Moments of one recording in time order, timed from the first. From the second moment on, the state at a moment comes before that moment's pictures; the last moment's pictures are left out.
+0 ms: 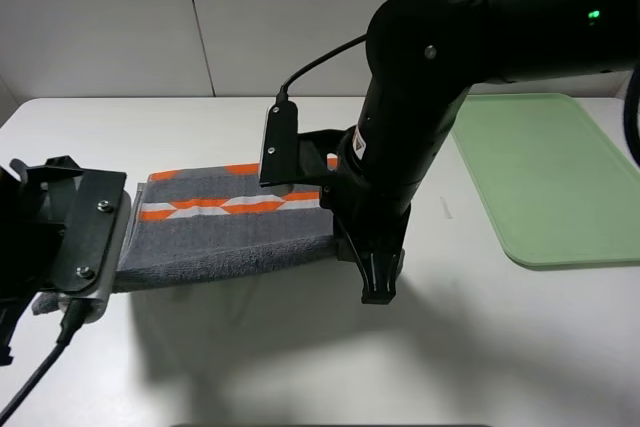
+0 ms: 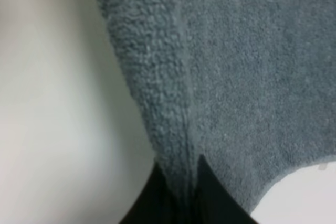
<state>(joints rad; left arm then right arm) -0.54 1.18 -0.61 0.01 0.78 0.94 0.88 1.70 -1.11 0.05 0.87 -0.67</state>
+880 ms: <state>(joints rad) -0.55 0.98 -0.61 -0.08 0.94 0.89 0.88 1.54 -1.12 0.15 1.07 -0.56</state>
